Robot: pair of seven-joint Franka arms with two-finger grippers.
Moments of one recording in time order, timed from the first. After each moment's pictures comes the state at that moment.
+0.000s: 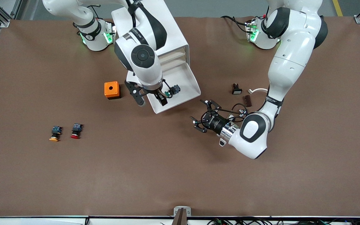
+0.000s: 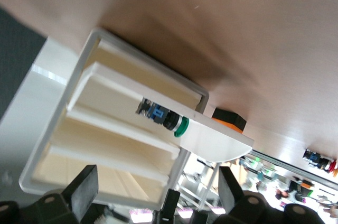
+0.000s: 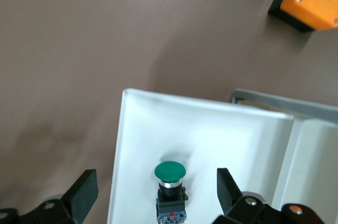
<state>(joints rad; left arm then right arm) -0.24 1.01 -0.18 -1.16 -0.94 1.49 -1.31 0.79 0.39 -0.09 -1.69 0.12 1.97 1.64</state>
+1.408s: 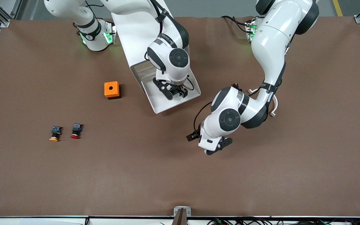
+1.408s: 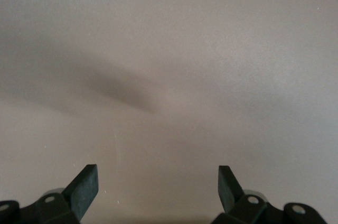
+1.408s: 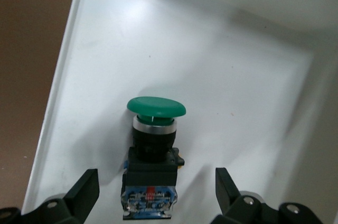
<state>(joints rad) -0.47 0.87 -0.17 -1.17 -0.08 2.04 -0.99 0.96 0.55 -0.09 -1.68 0.12 2.07 1.68</state>
